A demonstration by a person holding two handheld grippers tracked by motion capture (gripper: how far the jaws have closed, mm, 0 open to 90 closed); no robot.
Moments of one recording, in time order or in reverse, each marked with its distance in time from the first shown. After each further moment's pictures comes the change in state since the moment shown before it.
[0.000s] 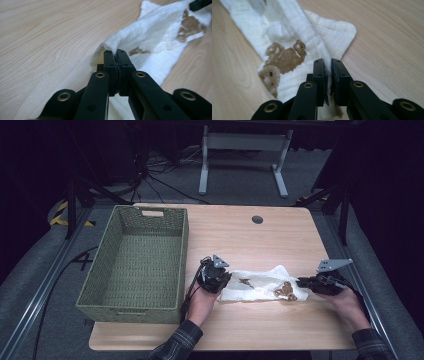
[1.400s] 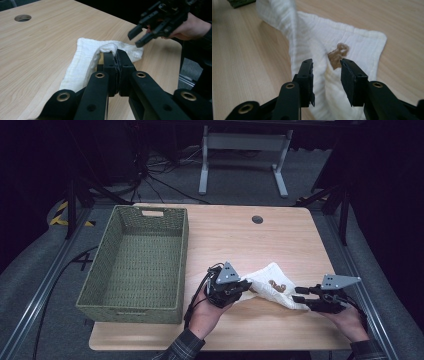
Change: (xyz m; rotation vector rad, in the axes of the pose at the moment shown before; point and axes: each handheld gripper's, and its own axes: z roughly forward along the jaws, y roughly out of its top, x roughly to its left) left arm -0.056 0.010 -0.060 -0.206 -0.231 0.169; right arm 0.062 -0.010 -0.024 -0.149 0.071 -0.049
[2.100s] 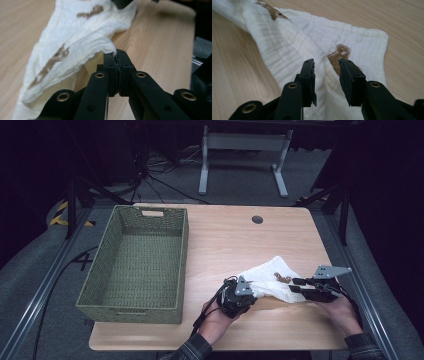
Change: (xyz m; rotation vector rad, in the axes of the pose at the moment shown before) left arm -0.018 -0.021 0.038 0.129 -0.033 0.052; right arm -0.025 0.009 0.020 0.035 -0.089 0.024
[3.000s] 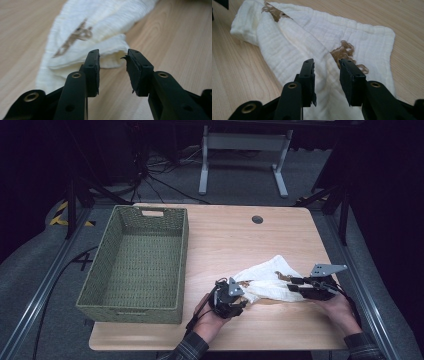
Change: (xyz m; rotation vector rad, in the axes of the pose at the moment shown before) left arm 0.009 -0.029 0.016 0.135 0.108 -0.028; right arm -0.003 0.002 0.008 0.032 0.006 0.002
